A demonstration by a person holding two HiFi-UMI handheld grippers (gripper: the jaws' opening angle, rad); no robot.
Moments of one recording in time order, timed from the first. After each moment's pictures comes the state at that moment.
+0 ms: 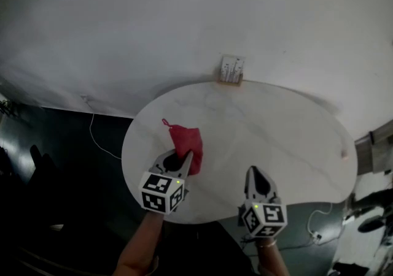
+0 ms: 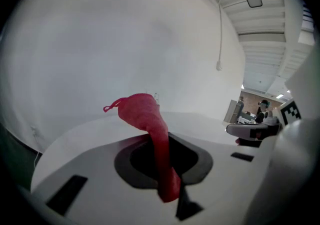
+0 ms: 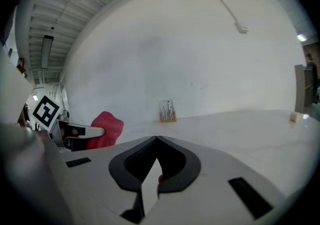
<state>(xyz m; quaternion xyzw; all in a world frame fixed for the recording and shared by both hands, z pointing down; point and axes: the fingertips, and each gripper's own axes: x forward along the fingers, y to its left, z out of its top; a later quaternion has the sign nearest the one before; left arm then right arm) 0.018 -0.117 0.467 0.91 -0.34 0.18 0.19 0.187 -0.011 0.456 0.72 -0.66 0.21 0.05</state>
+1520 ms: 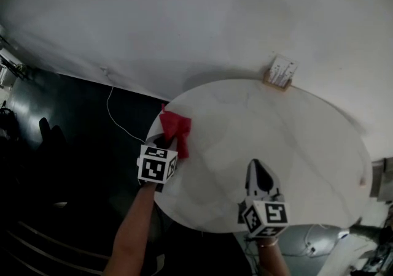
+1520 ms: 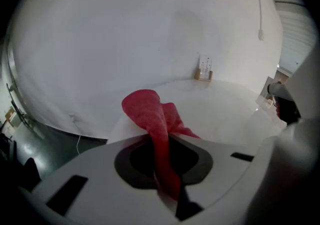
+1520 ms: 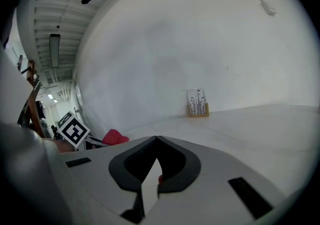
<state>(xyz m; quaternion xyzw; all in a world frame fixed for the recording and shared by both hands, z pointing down) -0.132 -0.212 0.583 0.79 -0.44 0.35 0.24 0.101 -0.105 0.474 0.65 -0.72 0.23 0.08</state>
